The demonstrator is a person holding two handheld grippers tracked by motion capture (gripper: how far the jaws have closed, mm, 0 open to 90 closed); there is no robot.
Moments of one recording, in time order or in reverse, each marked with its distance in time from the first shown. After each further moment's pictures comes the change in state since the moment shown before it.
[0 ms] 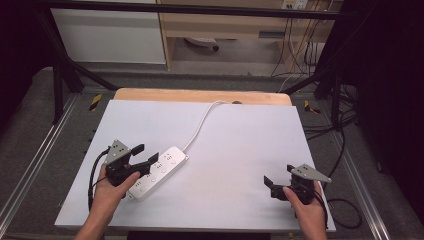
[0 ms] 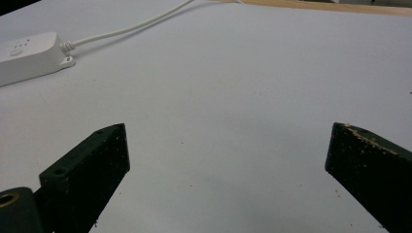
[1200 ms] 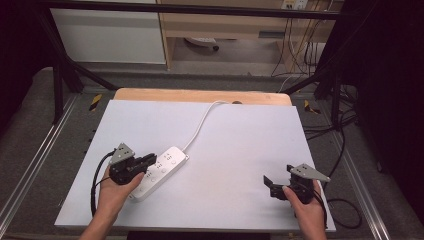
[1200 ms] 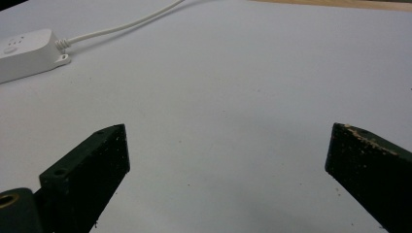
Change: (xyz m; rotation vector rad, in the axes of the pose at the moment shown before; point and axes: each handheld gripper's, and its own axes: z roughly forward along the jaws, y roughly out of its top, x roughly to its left) left arm 0.006 -0.016 0.013 0.093 -0.079 0.003; right arm -0.001 0.000 0.003 0.010 -0.005 0.004
